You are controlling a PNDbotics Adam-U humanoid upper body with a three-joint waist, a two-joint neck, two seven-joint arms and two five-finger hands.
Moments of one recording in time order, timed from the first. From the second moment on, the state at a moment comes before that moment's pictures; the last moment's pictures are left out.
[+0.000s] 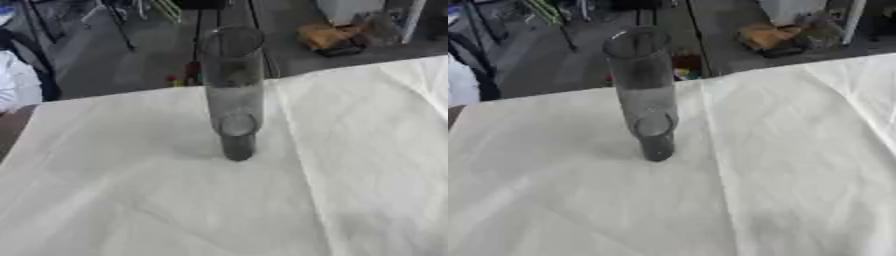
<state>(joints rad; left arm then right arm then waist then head) -1.19 0.77 -0.06 -1.79 0.83 0.02 0.67 -0.19 -0.18 -0.26 -1.98 -0.70 -0.33 0.49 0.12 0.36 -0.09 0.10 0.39</state>
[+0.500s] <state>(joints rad) -1.19 0.75 -0.07 -1.81 0.83 -0.01 0.69 -0.19 -0.18 -0.26 -1.98 -0.70 -0.33 0.50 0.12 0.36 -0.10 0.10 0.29</state>
